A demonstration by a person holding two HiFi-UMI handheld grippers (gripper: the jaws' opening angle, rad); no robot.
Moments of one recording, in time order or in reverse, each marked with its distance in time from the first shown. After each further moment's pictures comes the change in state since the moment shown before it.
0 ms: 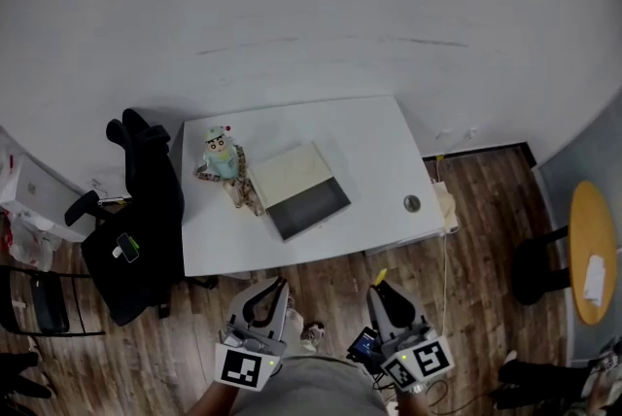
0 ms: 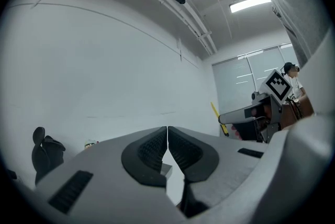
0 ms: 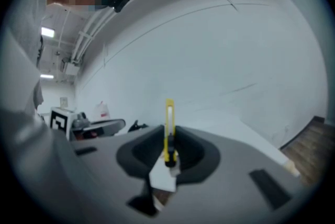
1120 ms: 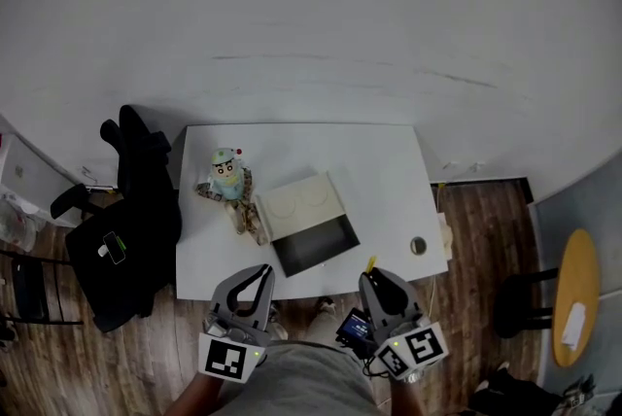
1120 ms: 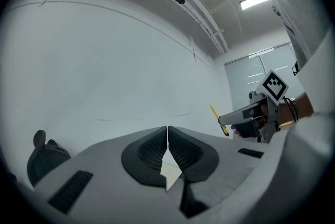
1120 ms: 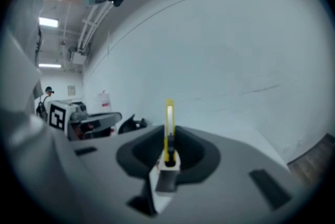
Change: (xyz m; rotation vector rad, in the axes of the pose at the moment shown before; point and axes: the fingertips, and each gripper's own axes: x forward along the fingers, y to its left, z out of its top) left arm 0.074 0.119 0.009 -0.026 -0.038 0.100; right arm 0.153 -0.024 0.023 -0.104 0.104 0.087
